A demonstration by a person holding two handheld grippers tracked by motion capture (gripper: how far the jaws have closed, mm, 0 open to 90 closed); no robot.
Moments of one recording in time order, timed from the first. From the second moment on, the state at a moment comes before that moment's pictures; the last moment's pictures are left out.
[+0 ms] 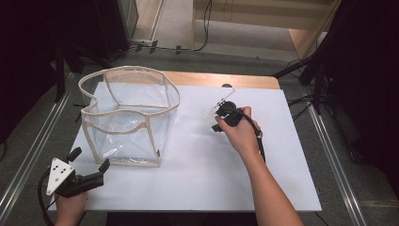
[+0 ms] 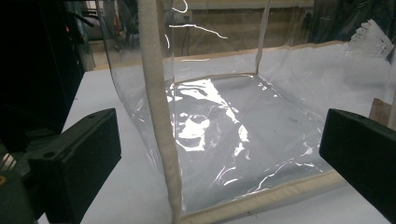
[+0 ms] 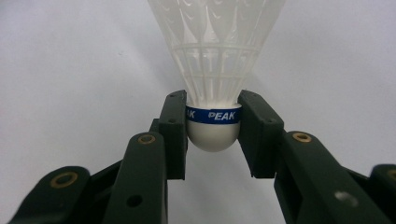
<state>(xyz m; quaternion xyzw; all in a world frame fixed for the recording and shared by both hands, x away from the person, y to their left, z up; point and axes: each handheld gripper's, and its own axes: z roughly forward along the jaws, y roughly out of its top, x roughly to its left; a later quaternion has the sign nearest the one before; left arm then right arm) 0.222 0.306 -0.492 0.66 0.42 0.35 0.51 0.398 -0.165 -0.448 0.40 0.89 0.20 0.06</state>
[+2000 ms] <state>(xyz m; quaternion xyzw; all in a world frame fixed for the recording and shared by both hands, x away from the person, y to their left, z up) 0.221 0.308 -0.492 0.66 0.42 0.35 0.52 0.406 -0.152 -0.383 0.36 0.91 0.22 0.06</state>
